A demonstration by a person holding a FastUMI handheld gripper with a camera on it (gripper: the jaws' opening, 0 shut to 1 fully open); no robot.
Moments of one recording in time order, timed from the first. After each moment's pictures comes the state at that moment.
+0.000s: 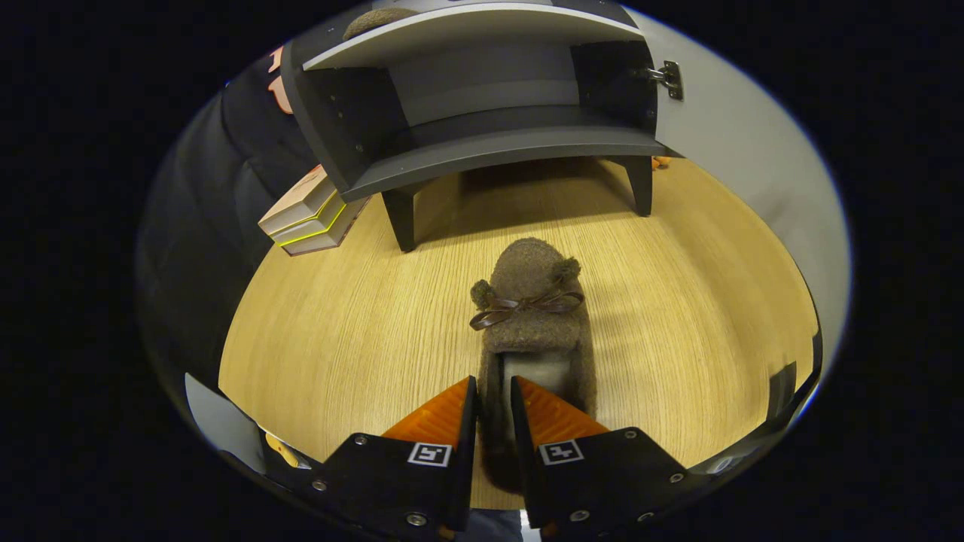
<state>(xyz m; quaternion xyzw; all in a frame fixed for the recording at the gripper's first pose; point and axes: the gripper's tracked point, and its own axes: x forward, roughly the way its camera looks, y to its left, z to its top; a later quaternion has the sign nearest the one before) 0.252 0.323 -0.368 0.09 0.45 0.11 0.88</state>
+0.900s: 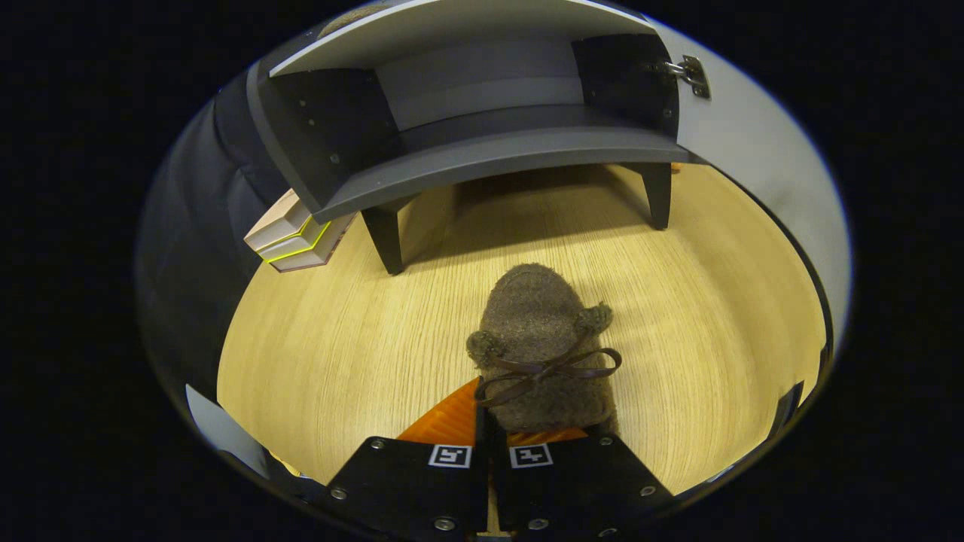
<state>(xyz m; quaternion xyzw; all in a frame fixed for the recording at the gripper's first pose) 0.289 0.327 -0.364 0.11 0.43 0.12 0.89</state>
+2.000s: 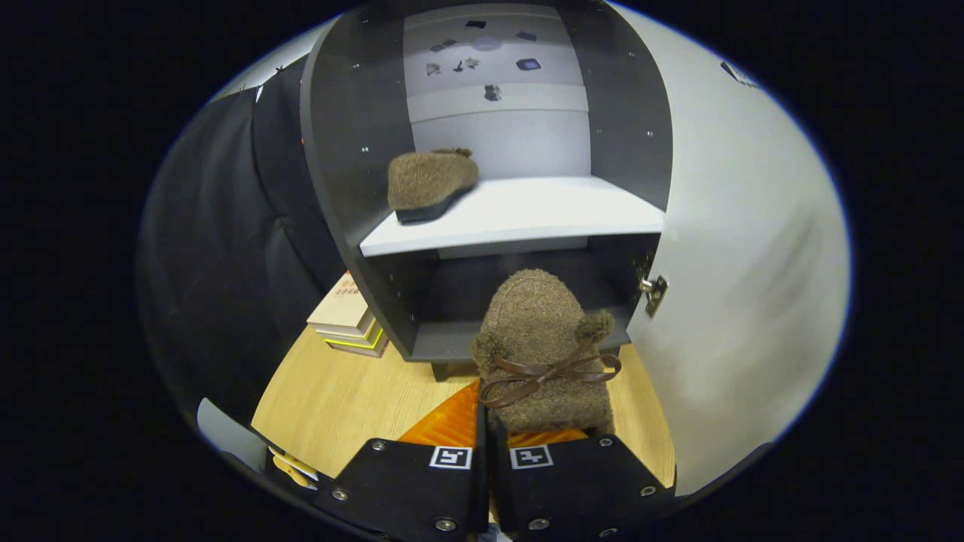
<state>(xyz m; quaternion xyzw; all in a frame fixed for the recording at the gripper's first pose) 0.326 0.281 -0.130 0.07 0.29 0.11 0.95</state>
